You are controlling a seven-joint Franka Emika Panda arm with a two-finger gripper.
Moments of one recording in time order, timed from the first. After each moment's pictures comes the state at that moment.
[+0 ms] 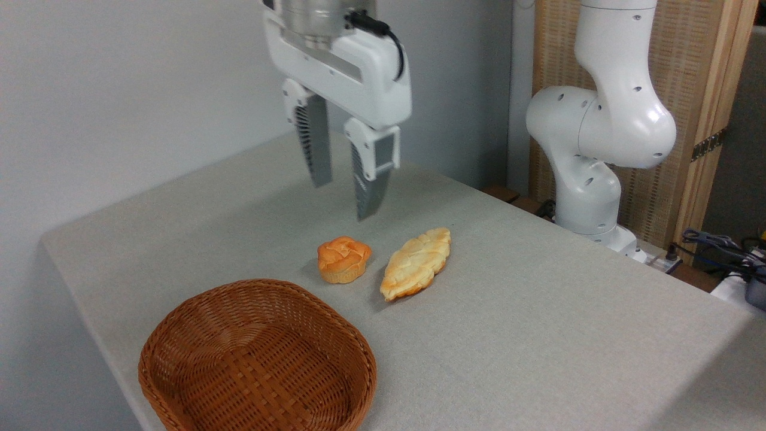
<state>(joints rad) 0.07 -0.12 -0.02 -1.70 -0.14 1.60 0.84</state>
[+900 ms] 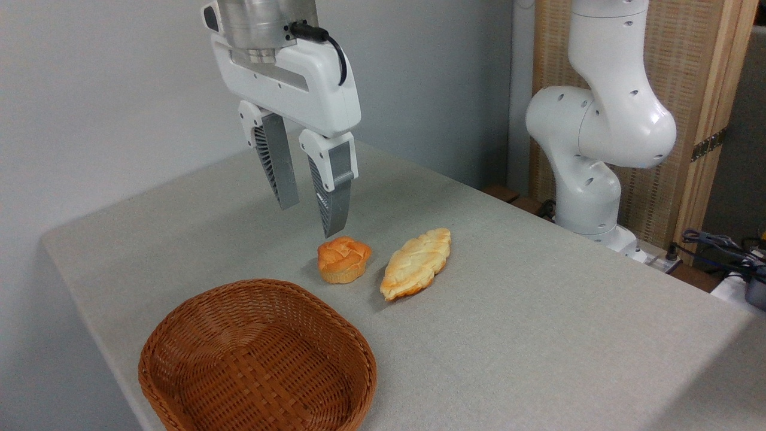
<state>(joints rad) 0.08 0.01 -0.09 -1.57 -0.04 1.60 0.73</state>
